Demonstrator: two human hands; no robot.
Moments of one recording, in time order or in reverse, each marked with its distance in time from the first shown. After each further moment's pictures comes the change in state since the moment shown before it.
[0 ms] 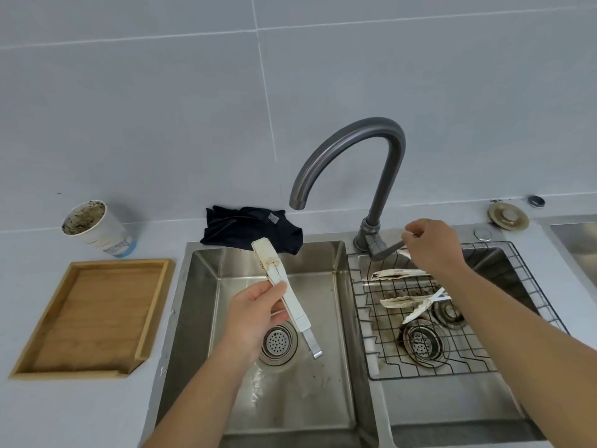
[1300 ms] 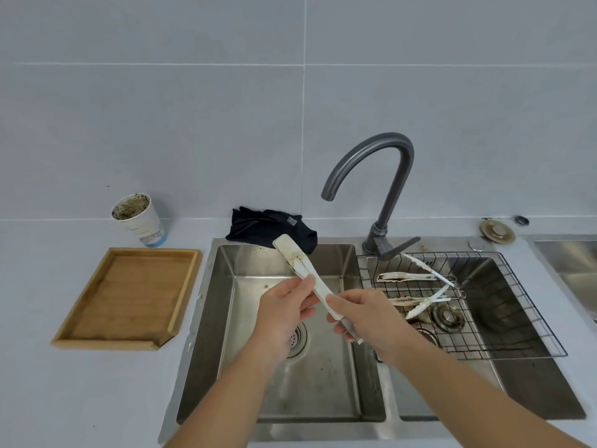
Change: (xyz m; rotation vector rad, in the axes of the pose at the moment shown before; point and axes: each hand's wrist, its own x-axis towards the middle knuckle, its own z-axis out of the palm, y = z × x) left_hand -0.065 0.000 -0.011 -0.098 -0.135 0.034; right_hand -0.199 -0.084 0.027 0.699 -0.575 0.134
